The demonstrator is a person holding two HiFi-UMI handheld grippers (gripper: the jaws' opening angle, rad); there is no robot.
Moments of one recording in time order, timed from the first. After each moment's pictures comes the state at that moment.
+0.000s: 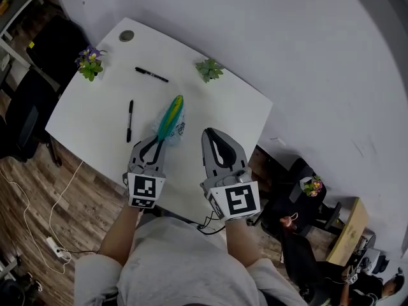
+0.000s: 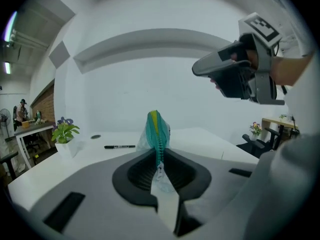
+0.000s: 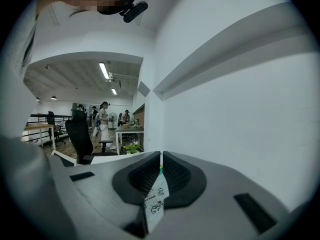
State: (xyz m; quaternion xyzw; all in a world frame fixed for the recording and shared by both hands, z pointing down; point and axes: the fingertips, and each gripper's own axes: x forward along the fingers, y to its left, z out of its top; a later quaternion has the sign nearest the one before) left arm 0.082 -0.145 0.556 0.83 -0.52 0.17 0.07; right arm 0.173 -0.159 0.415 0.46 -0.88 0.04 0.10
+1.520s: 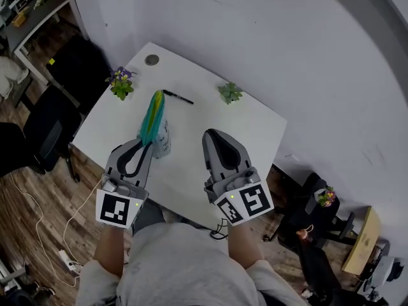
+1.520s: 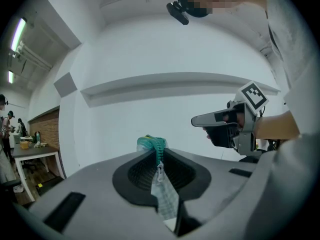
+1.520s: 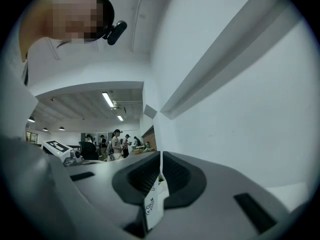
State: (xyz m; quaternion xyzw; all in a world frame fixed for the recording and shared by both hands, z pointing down) left arm -0.033 -0.128 0.377 0.85 -0.52 0.06 -0.02; right arm 0.088 -0.157 0.342 0.41 -0.91 0.07 -0.05
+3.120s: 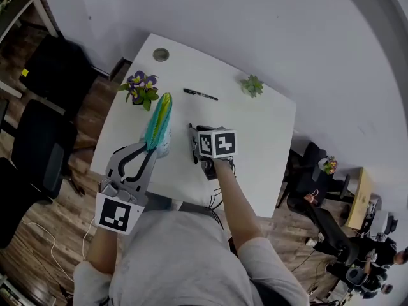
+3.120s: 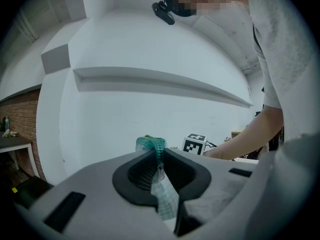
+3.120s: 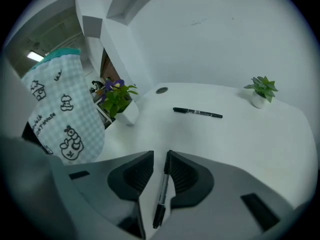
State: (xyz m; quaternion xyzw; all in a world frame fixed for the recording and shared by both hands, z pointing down) left arm -0.190 -0.186 0.414 0.92 -0.38 0.06 0.00; right arm -0.050 -0.254 0.620 0.48 -0.73 0.39 0.31
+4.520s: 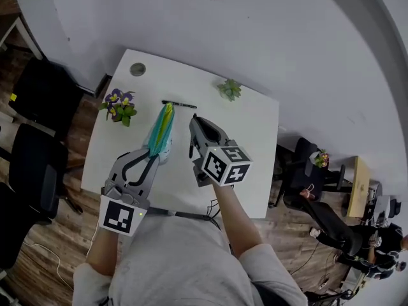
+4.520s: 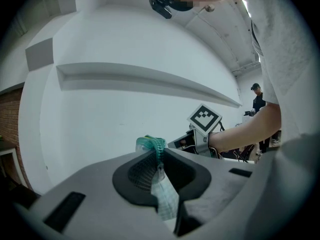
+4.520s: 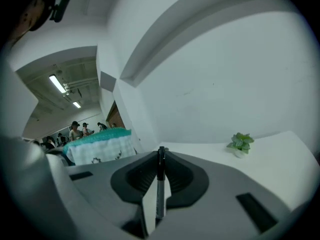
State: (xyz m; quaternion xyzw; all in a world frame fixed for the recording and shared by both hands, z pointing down) left arm -0.128 -0.196 0.407 0.95 -0.31 0.07 -0.03; right arm -0.010 -0.276 0.467 0.56 -0.78 0.25 0.05
